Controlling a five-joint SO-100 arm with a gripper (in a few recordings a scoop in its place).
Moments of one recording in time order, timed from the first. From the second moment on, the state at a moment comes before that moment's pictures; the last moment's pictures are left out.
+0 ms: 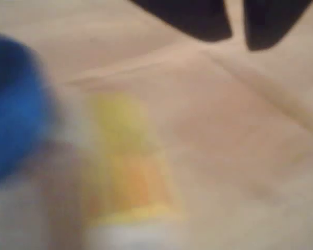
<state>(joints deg) 50.5 98.7 95.5 68.3 -114.2</state>
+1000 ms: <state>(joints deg) 42.3 87.2 95.0 57.1 -121.2</state>
